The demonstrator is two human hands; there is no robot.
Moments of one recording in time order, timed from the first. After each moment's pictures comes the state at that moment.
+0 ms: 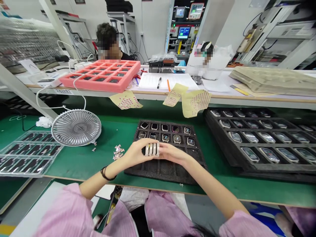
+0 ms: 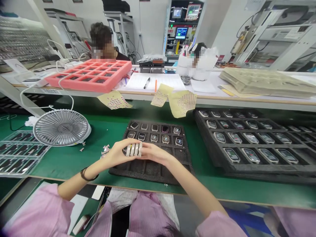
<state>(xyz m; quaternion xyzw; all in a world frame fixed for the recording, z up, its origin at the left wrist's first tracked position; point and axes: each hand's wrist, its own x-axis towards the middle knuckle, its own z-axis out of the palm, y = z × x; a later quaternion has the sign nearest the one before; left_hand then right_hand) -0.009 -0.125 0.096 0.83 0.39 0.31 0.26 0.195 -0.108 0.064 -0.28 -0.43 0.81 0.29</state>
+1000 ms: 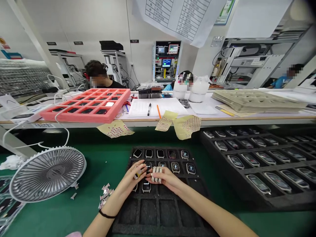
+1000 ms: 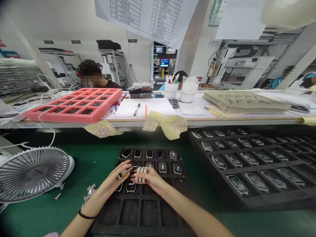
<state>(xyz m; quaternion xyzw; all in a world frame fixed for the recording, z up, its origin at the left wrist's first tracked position) -0.001 -0.058 0.045 0.28 0.48 0.45 0.70 0.184 -0.060 0.022 -0.36 -0.34 0.78 0.38</state>
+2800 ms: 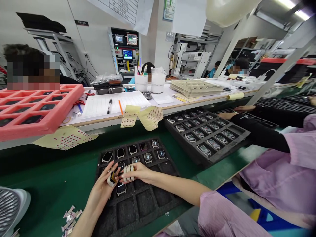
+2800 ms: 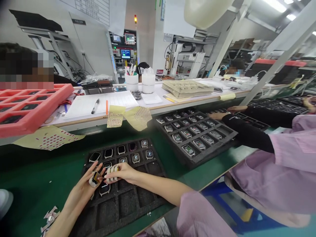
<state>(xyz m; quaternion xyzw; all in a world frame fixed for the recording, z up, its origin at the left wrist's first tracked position) 0.002 -0.056 0.041 0.25 0.39 0.47 0.75 0.182 -0.053 0.018 -0.36 -0.35 0.76 0.41</state>
